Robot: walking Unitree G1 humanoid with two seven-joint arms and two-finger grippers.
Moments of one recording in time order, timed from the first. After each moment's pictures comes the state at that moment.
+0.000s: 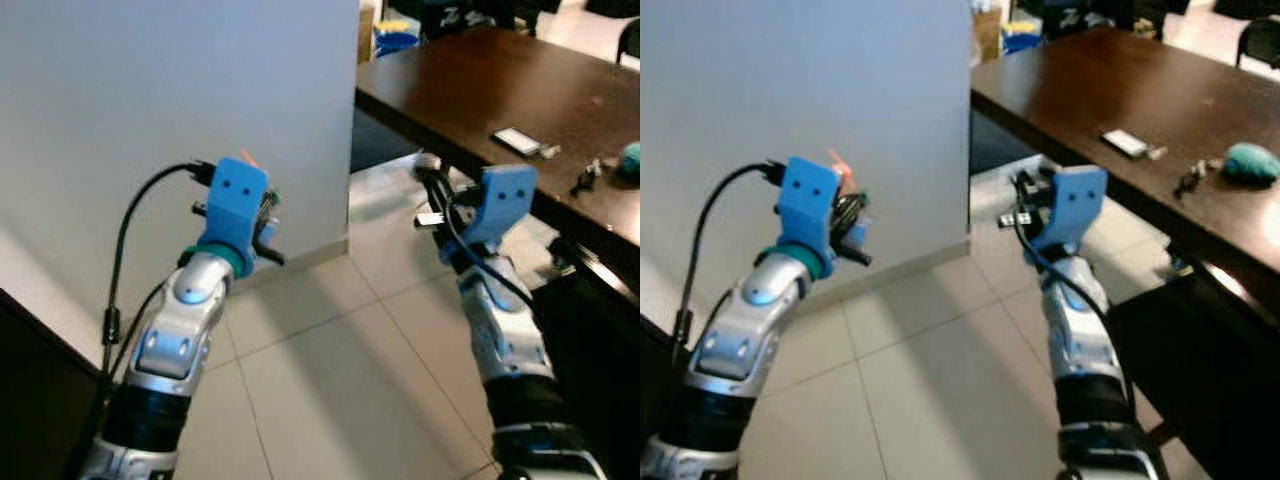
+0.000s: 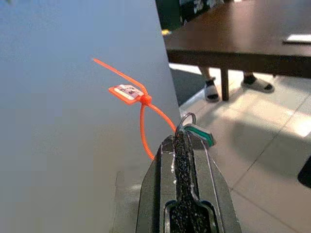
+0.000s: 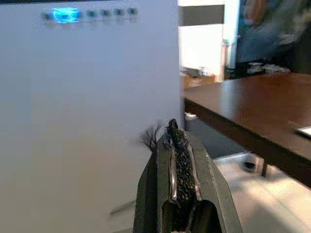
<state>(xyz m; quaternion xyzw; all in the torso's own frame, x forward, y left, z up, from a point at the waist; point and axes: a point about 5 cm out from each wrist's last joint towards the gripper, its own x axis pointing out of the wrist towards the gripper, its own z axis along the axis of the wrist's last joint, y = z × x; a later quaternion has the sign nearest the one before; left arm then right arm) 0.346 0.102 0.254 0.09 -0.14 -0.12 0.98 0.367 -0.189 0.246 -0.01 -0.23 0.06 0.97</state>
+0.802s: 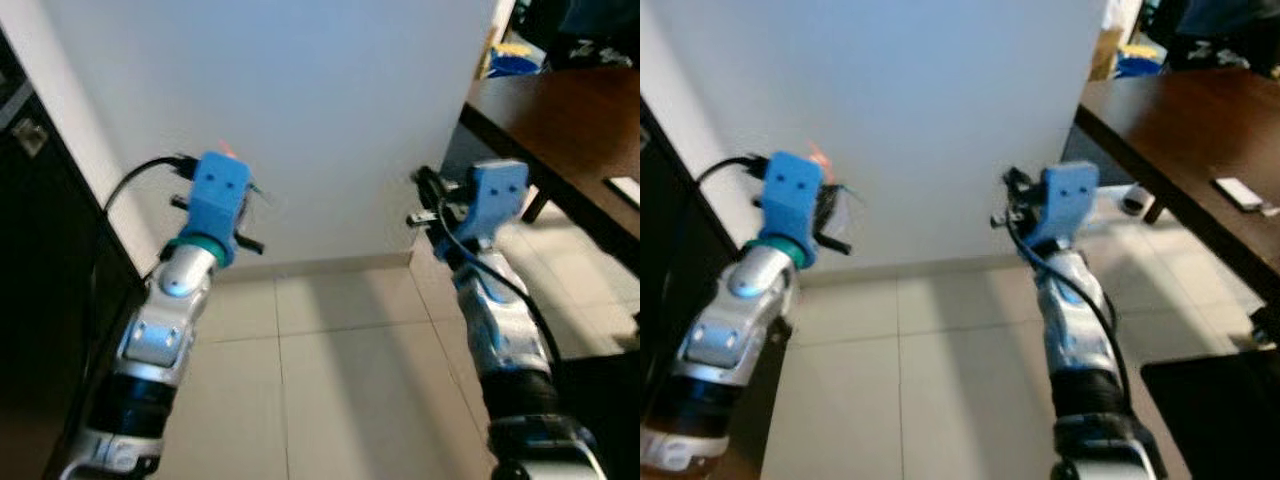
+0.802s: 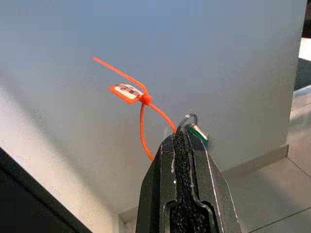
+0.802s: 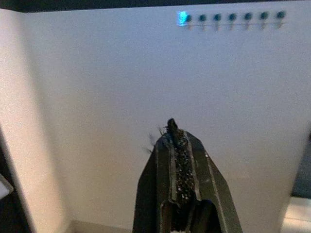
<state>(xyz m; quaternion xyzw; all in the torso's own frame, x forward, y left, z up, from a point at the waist) 0.354 0.131 0.245 0.11 -0.13 -0.05 0.98 0.370 -0.156 0.249 0.00 -0.23 0.13 0.97</state>
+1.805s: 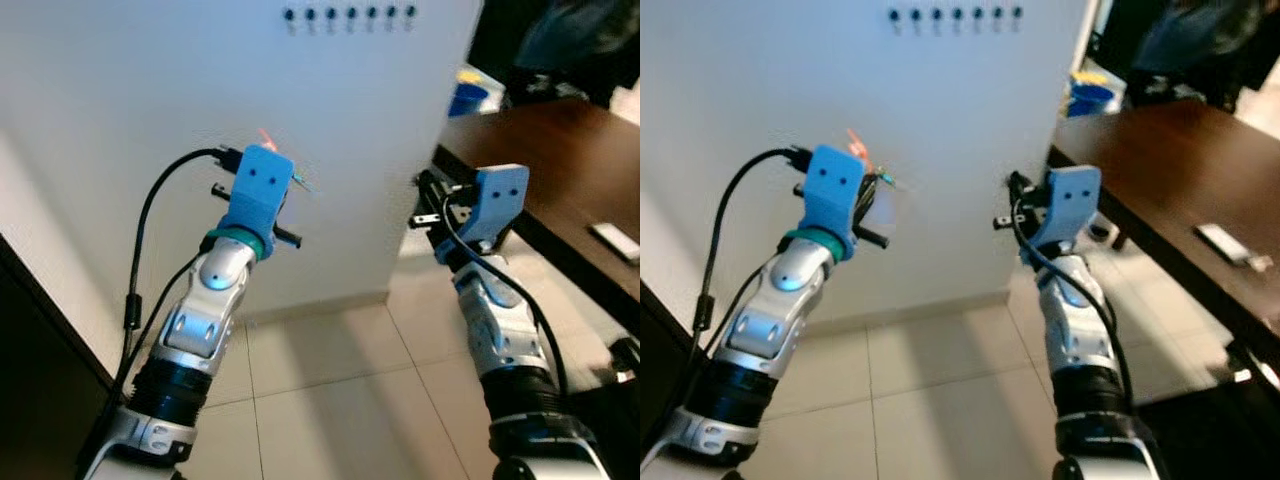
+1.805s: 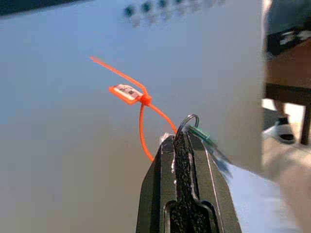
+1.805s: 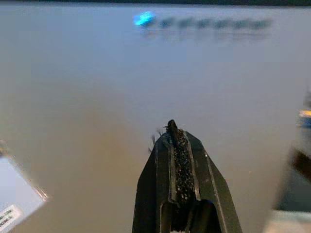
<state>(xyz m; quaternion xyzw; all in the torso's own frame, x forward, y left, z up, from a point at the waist) 0.362 0.103 0.256 0.12 -0.17 -0.08 0.97 0.377 -0.152 0.241 0.01 -0.21 0.15 0.97</state>
